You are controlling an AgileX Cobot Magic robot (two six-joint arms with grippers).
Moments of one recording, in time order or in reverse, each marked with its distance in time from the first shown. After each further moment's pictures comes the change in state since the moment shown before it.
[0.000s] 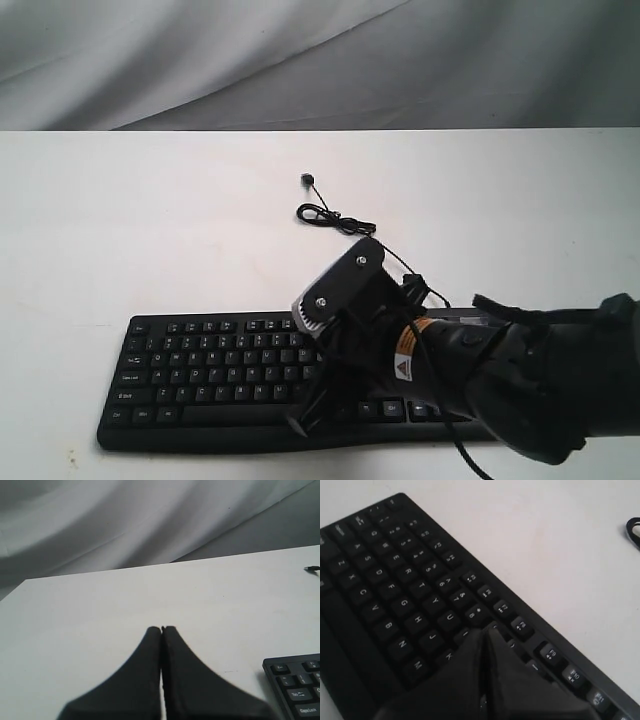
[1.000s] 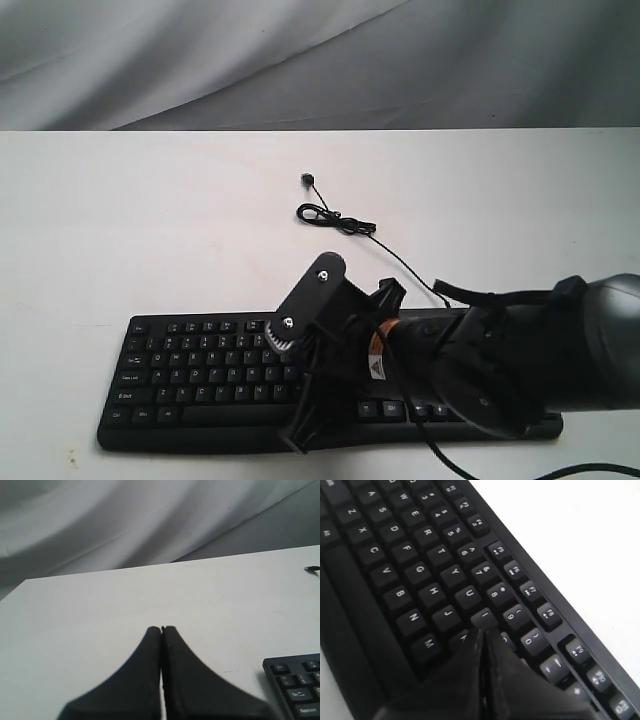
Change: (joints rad) left arm 0.000 0.000 0.000 0.000 0.000 0.000; right arm 0.015 0.053 -0.097 -0.055 0.187 -0.056
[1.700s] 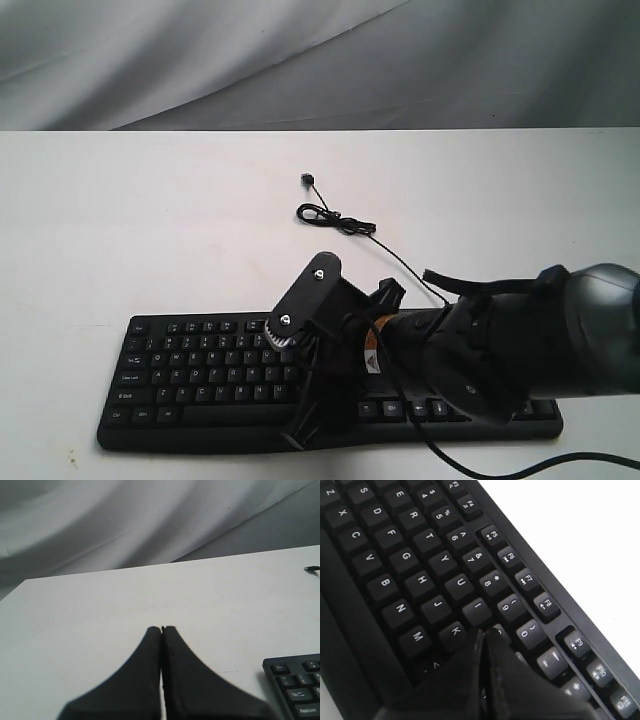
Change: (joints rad) left arm 0.000 0.000 0.000 0.000 0.000 0.000; right arm -0.008 0.025 -0.033 -0.010 0.058 -0.002
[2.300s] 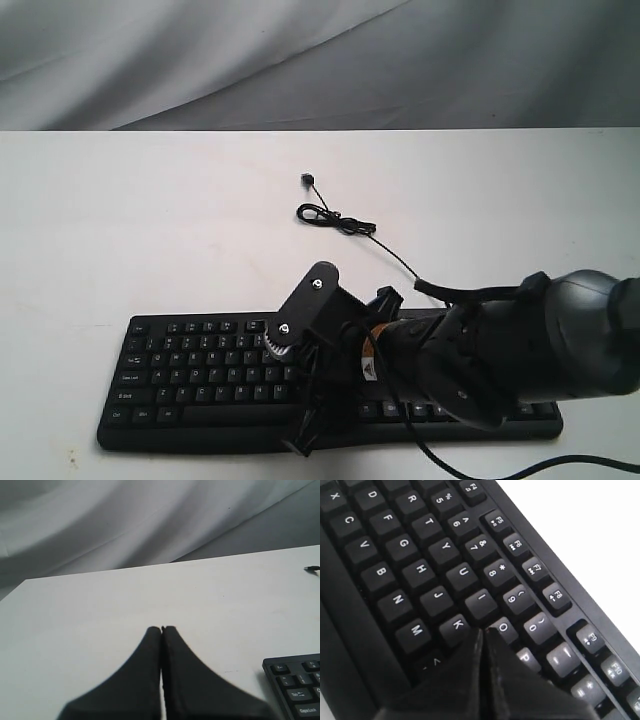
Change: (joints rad) left arm 0.000 0.000 0.000 0.000 0.000 0.000; right arm 0.000 0.042 0.000 0.000 -0.014 0.000
